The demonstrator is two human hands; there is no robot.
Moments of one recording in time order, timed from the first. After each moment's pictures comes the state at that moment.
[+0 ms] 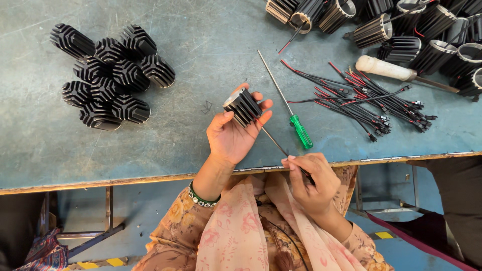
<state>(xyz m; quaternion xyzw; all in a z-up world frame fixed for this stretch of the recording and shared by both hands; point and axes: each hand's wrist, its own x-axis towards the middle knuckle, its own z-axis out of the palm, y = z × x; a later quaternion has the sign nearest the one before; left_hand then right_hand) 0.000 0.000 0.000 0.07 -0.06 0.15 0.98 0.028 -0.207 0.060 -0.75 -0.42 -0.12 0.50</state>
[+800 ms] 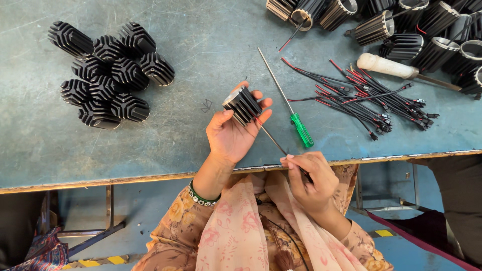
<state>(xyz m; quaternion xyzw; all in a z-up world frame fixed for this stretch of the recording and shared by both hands) -0.001 0.001 0.000 0.07 -0.05 0.15 0.99 0.028 -0.204 0.056 -0.74 -0.42 -0.12 0.50</state>
